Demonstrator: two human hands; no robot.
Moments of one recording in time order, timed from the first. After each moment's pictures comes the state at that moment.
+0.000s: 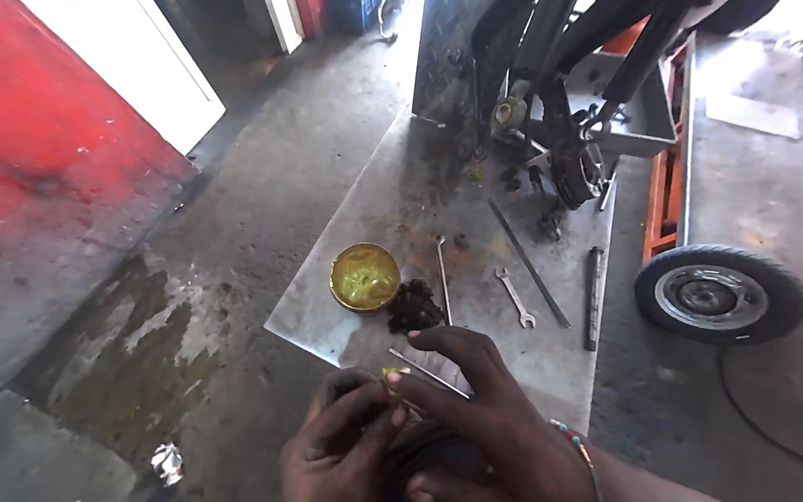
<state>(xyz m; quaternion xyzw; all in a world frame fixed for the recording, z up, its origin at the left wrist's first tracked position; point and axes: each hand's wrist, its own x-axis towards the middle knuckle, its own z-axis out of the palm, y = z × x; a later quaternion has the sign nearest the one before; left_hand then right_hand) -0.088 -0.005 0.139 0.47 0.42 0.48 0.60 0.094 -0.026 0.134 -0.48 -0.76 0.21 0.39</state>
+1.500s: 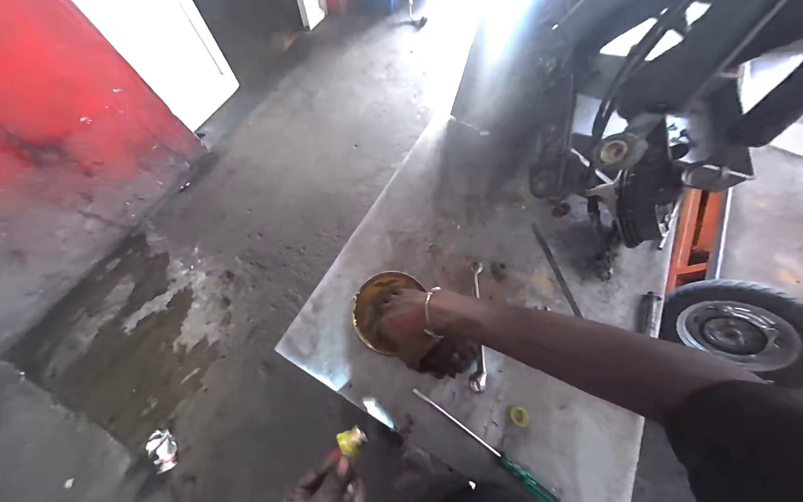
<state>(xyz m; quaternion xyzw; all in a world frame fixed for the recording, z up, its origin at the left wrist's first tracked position) -0.134 0.015 0.083 0.03 0.51 0.47 0.72 0.068 0.205 0.026 -0.31 -0.85 0.31 -0.29</state>
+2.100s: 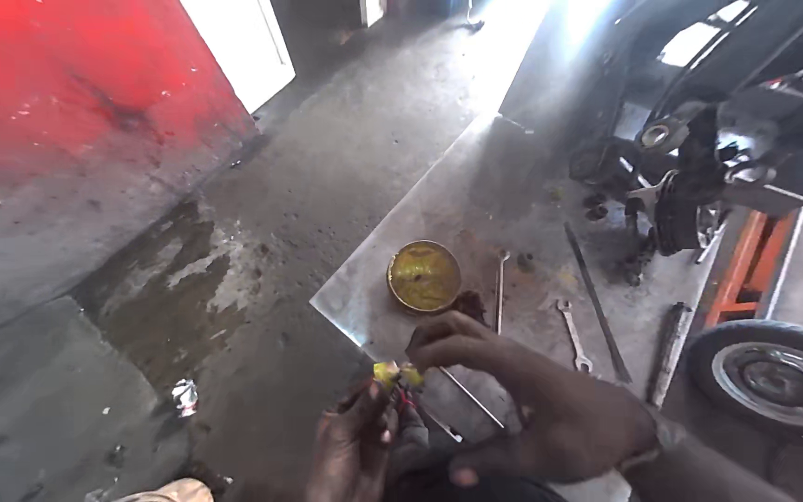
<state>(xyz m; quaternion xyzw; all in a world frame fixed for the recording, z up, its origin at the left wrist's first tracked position) -0.111 0.009 0.110 0.00 0.46 0.53 0.71 0.095 0.065 0.146 -0.28 -0.72 0.56 0.30</state>
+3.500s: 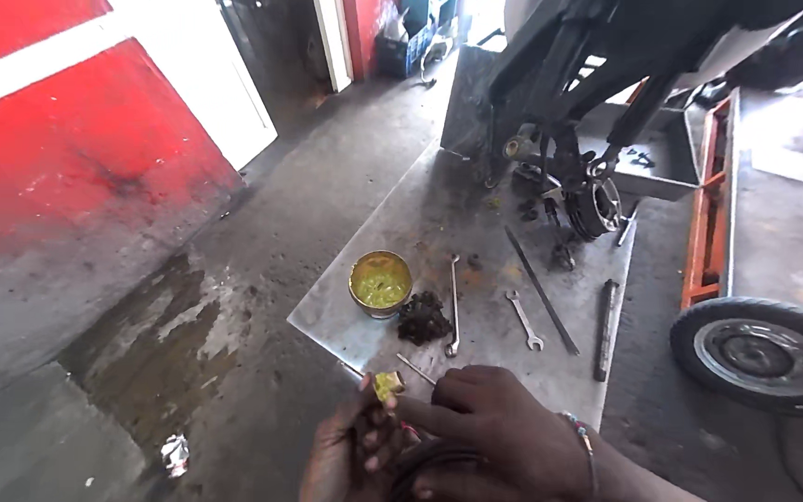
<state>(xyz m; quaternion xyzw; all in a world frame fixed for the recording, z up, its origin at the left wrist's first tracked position) -0.083 -0.024 0.156 0.00 0.32 0.44 0.84 0.115 -0.031 0.129 -0.35 -0.86 0.17 0.33</state>
